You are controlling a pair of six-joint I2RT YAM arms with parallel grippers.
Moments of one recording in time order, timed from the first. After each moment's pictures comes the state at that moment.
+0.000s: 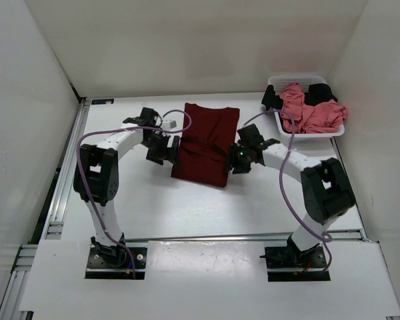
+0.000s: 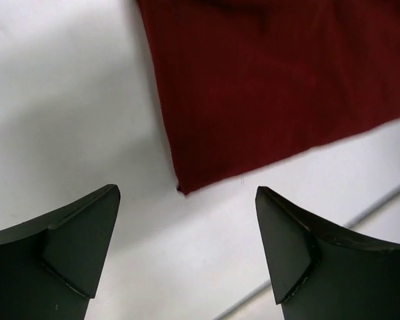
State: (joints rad) left arm -0.28 1.92 1.43 -0.74 0.40 0.00; right arm 0.50 1.73 1.12 -0.43 -0.18 0.54
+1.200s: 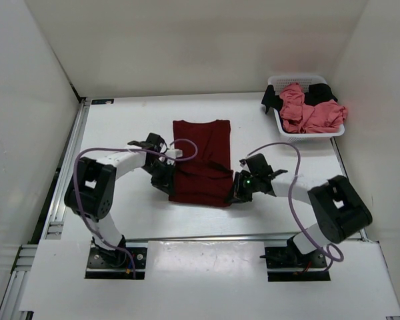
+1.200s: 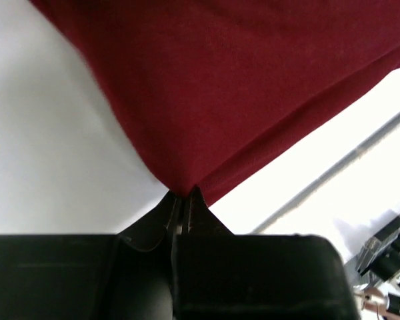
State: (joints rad) left arm -0.35 1.76 1.05 -0.70 0.50 -0.01; right arm 0.52 1.54 0.65 -0.13 -0.49 0.73
